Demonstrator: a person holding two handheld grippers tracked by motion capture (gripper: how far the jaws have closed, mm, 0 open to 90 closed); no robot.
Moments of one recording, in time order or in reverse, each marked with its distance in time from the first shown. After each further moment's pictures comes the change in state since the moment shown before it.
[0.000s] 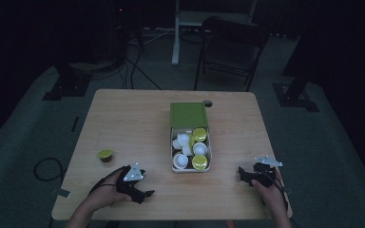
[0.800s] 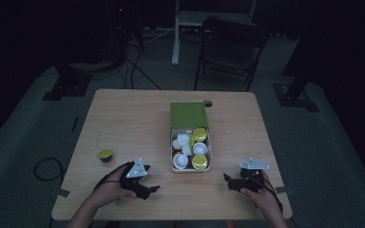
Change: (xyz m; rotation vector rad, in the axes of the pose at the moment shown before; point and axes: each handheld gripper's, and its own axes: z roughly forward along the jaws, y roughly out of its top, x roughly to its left) left arm -0.001 0.021 0.001 -0.072 0.011 0.023; right arm 0.052 0.010 -0.023 -0.029 0.190 -0.200
